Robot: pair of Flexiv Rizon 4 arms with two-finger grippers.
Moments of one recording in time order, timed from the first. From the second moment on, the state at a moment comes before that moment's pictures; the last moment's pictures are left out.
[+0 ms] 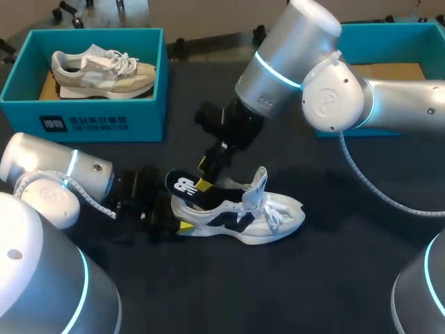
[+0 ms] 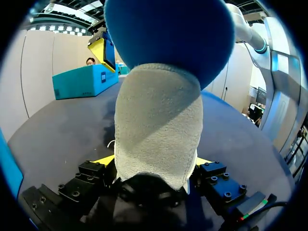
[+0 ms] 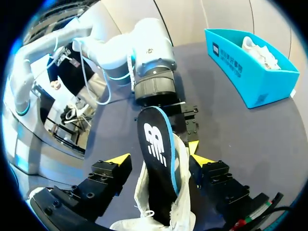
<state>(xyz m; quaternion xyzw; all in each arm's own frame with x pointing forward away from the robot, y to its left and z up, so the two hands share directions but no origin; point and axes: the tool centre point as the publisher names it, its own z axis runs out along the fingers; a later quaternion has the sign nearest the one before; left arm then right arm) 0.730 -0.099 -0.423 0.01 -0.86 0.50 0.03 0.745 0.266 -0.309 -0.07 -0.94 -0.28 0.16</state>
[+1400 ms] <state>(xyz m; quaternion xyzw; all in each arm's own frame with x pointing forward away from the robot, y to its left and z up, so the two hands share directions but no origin) 0.730 -0.099 -0.423 0.01 -0.86 0.50 0.03 0.727 0.280 -0.329 -0.06 -0.92 -0.32 0.20</state>
